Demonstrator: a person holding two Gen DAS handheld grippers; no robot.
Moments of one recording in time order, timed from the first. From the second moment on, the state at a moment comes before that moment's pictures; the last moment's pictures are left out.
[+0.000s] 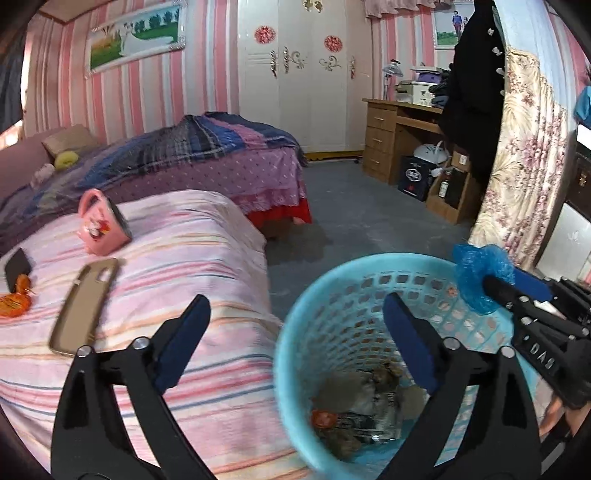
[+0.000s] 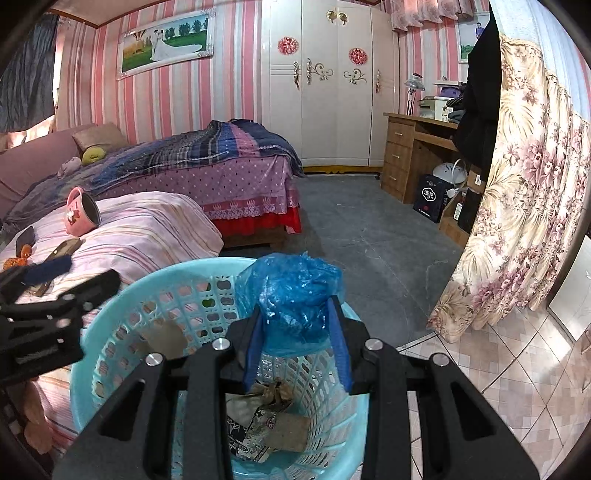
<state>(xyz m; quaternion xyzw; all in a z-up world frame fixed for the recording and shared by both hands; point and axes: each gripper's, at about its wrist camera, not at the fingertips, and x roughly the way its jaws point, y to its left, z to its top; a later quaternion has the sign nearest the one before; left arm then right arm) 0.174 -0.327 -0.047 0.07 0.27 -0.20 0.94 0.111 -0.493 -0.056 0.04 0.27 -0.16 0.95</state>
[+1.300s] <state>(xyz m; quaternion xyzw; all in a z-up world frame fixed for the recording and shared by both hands) 0.215 -0.035 0.009 0.01 0.25 0.00 0.97 0.173 -0.345 -0.035 0.01 0.26 -0.12 0.96</state>
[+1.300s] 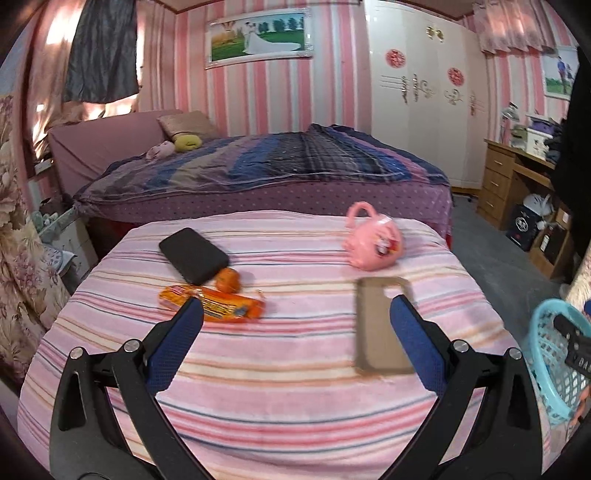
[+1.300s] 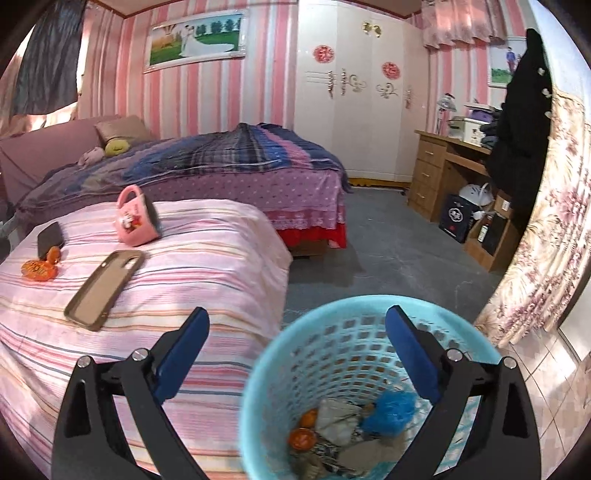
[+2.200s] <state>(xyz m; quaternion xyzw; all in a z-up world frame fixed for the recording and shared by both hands) 0.282 0.097 -0.014 -0.03 0.28 0.11 0.95 0.292 -0.170 0.000 -0.07 0.26 0.02 0.96</state>
